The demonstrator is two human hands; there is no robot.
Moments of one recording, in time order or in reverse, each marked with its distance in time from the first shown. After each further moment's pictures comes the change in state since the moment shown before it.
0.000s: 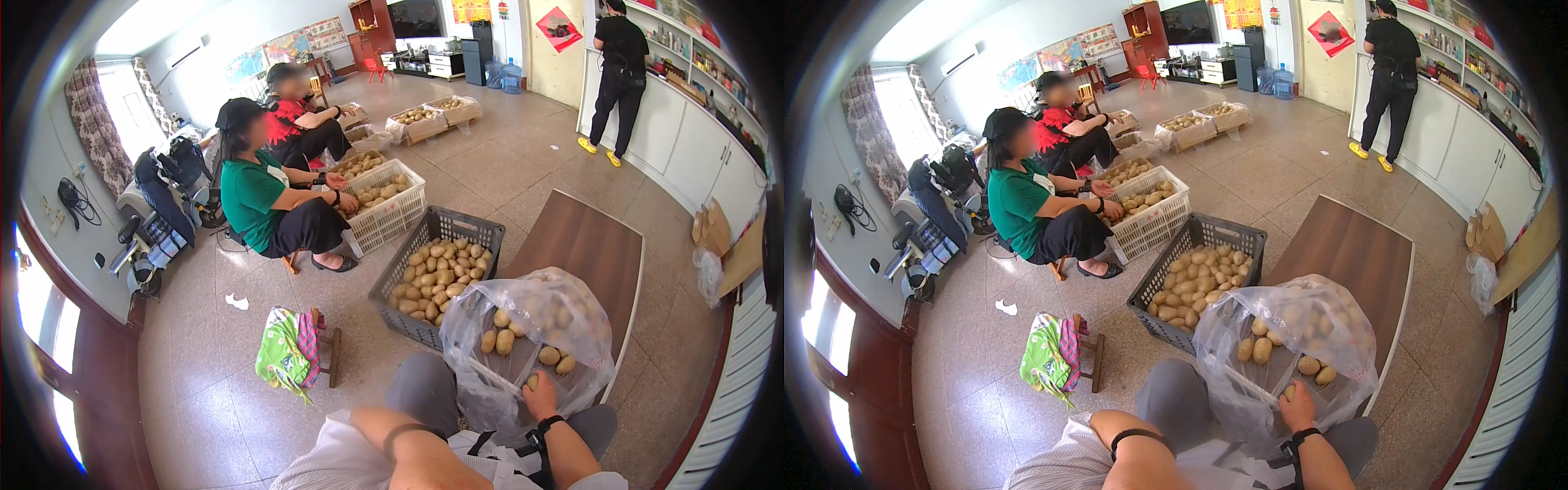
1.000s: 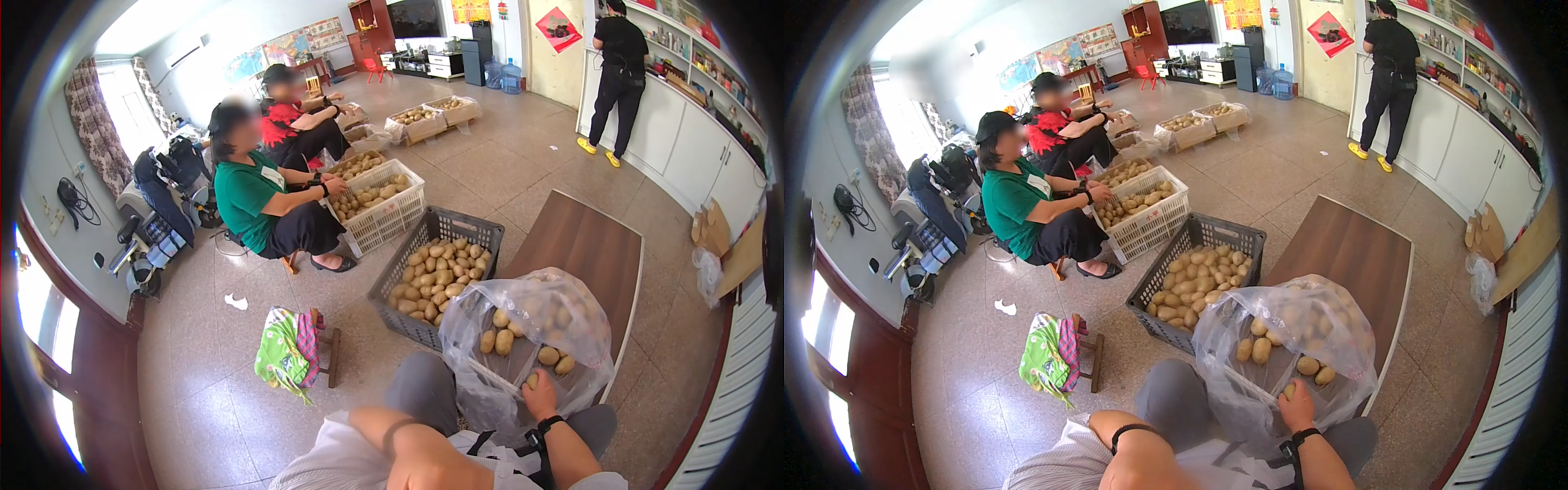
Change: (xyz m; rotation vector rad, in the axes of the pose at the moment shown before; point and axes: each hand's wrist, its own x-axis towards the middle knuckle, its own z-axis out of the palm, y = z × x) left_hand 0.003 0.007 -0.019 -0.012 0.061 -0.013; right_hand 0.000 -0.004 -0.003 0.024 0.026 -0.006
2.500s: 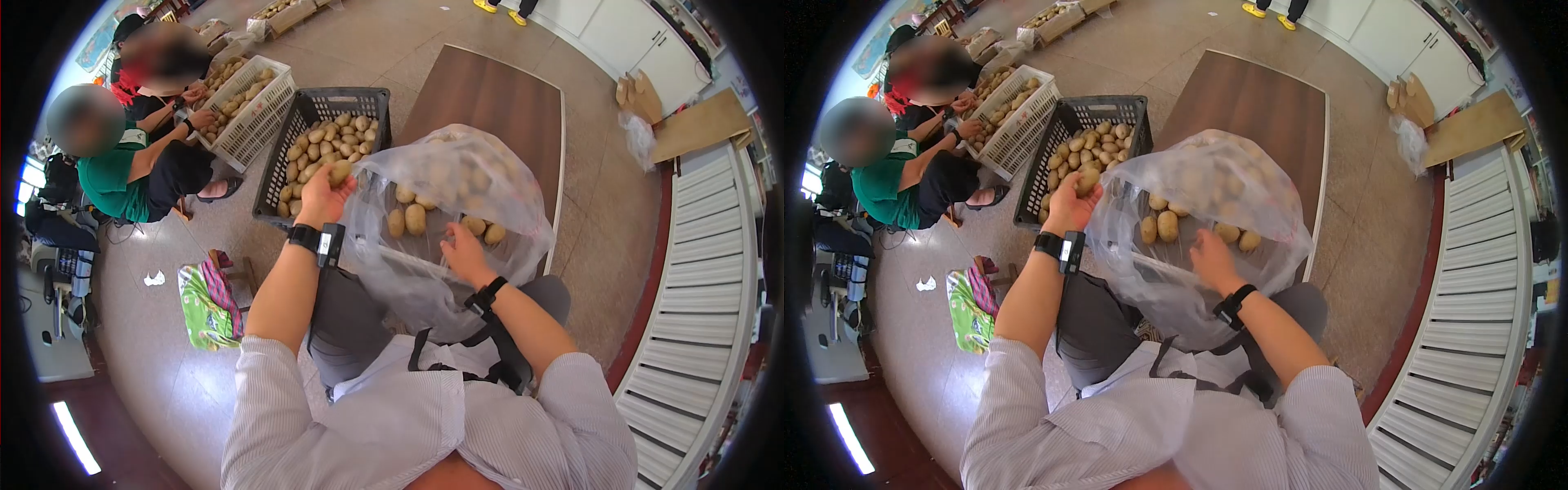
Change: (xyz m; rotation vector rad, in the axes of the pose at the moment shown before) left_hand -0.254 -0.004 -0.240 0.068 2.190 -0.398; right_hand 0.050 -0.035 -0.013 0.183 -0.149 -0.008
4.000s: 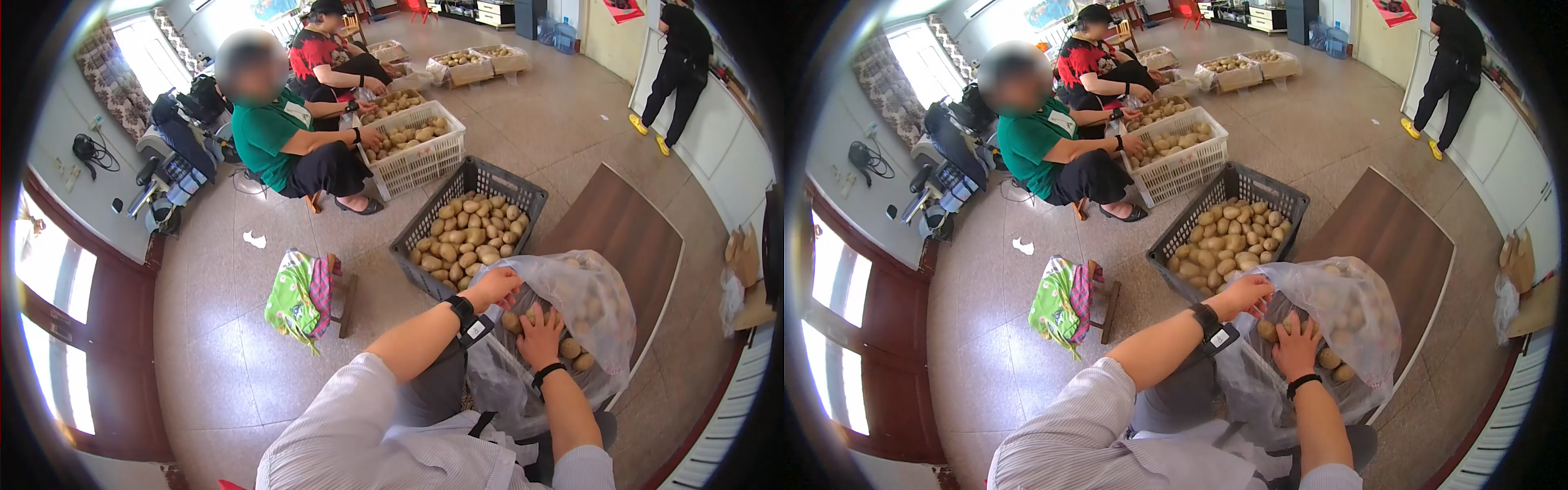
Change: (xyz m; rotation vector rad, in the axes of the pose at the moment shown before) left_hand -0.011 -0.035 0.013 0.754 -0.304 -0.090; right_hand 0.058 -0.046 0.039 -0.788 -0.039 -0.489
